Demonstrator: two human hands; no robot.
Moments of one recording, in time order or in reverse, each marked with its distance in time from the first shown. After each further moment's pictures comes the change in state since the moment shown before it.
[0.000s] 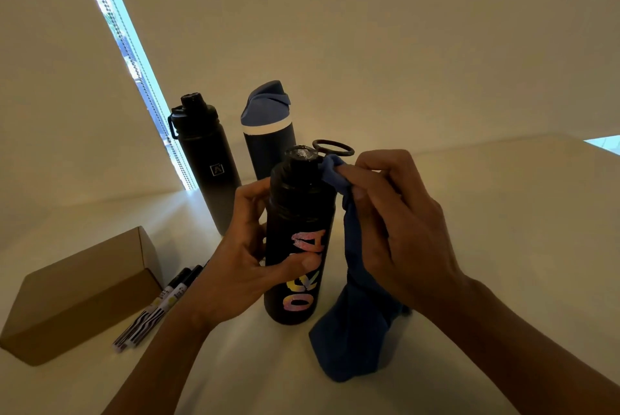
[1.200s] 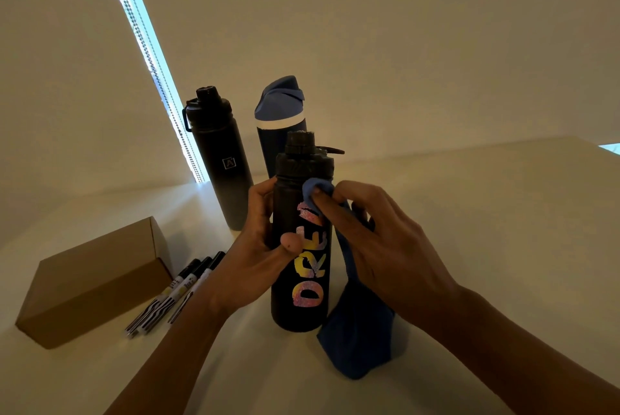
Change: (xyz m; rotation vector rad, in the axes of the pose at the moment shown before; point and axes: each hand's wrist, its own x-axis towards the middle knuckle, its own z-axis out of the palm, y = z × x) left_hand -0.001 -0.017 -0.001 -0.001 0.028 -0.087; right_hand -0.015 -0.006 0.019 0.117 -0.223 0.009
